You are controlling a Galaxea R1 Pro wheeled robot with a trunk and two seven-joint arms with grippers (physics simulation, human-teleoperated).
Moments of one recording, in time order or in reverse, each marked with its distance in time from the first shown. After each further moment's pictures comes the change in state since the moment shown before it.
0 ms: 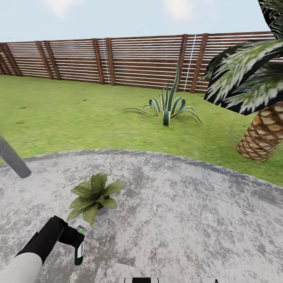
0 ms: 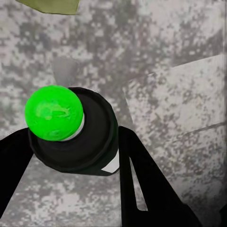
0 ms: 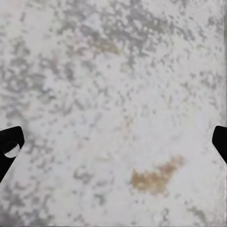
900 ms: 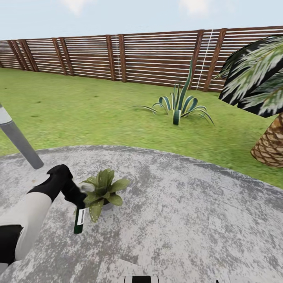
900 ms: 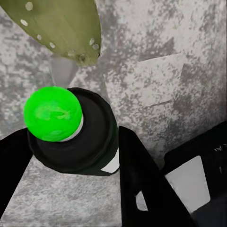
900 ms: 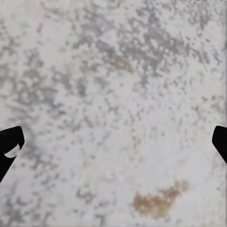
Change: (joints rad) left arm -0.452 0.034 -0.148 0.109 -0.449 0.334 -0.654; right arm 0.000 -0.008 0.002 0.006 0.004 0.000 0.005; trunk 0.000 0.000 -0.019
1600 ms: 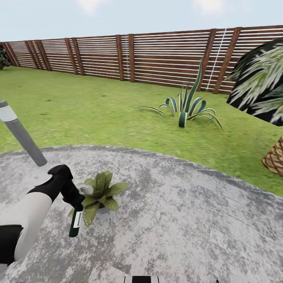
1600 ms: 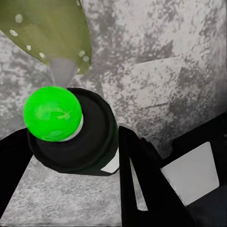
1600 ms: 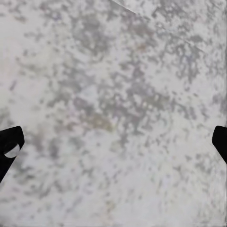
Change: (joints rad) left arm 0.000 0.002 -0.033 0.005 -0.071 -0.009 -0.048; right arm 0.000 0.002 -0.003 -0.002 -0.003 0.000 -0.006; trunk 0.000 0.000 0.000
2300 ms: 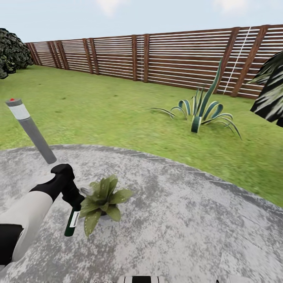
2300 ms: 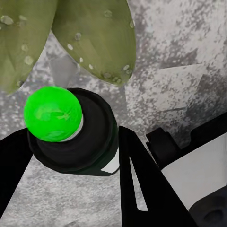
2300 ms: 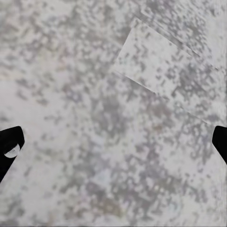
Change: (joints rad) left arm -0.009 0.008 -0.101 -0.010 -0.002 -0.001 0.000; right arm 0.000 0.000 0.001 -0.001 0.000 0.000 0.000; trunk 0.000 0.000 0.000
